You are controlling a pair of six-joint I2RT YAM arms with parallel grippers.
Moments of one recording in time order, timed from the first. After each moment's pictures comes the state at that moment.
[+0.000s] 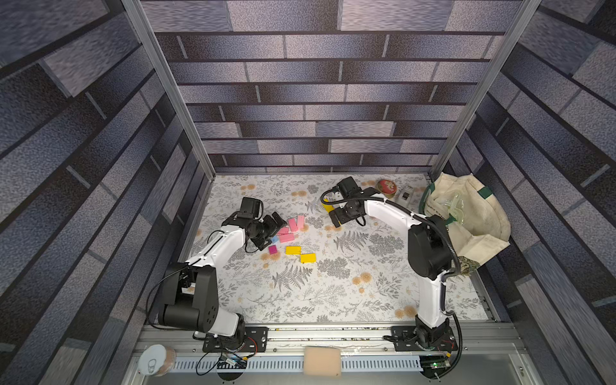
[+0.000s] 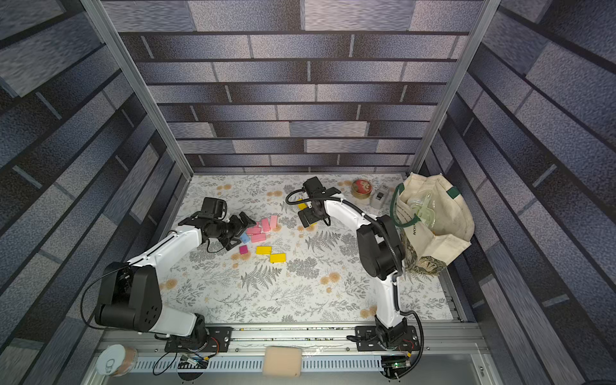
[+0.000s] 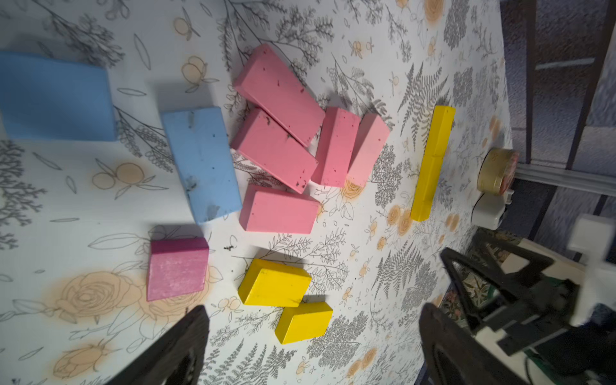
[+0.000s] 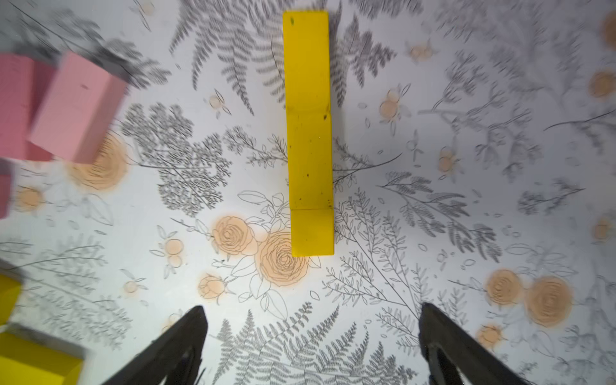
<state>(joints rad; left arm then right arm) -0.18 1.46 0.96 -0.52 0.38 -0.85 0.54 1.96 1.65 -0.76 0.04 0.02</state>
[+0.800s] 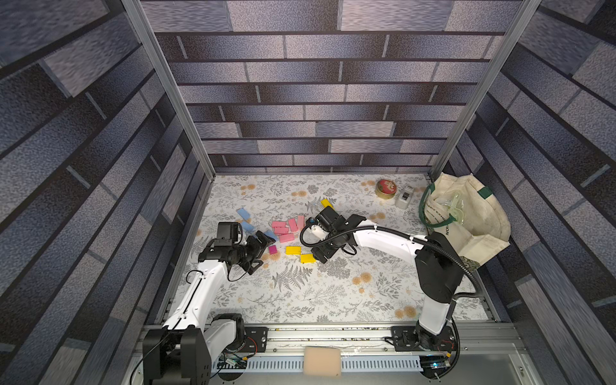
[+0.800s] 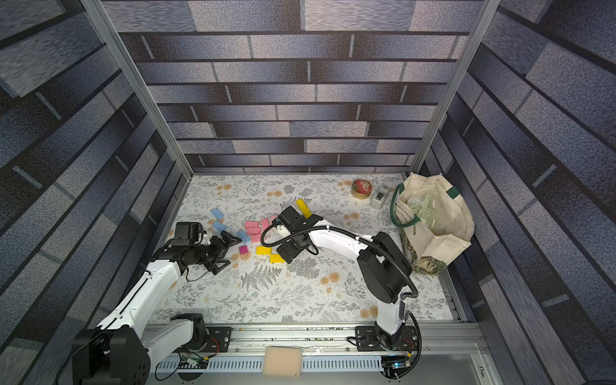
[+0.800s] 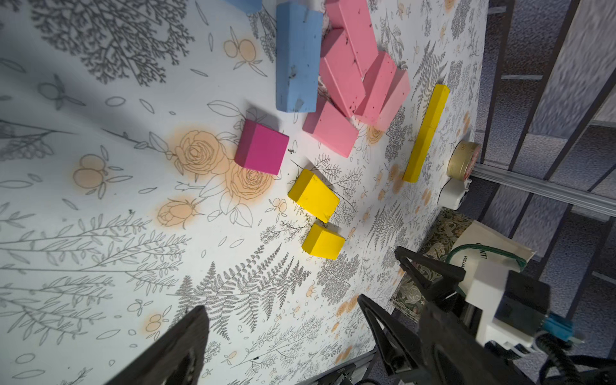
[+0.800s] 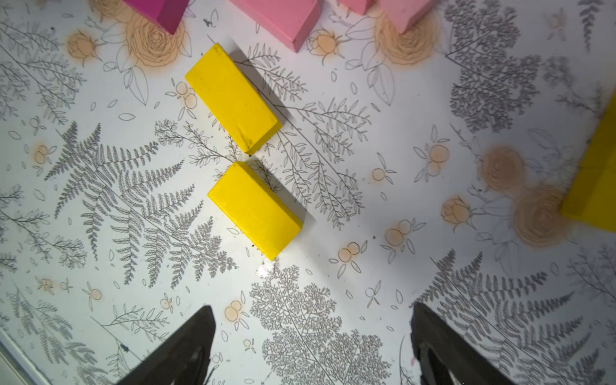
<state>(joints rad) 0.07 1.06 0.64 -0.60 0.62 -0.91 0.87 1.89 1.39 -0.70 -0.08 -0.06</state>
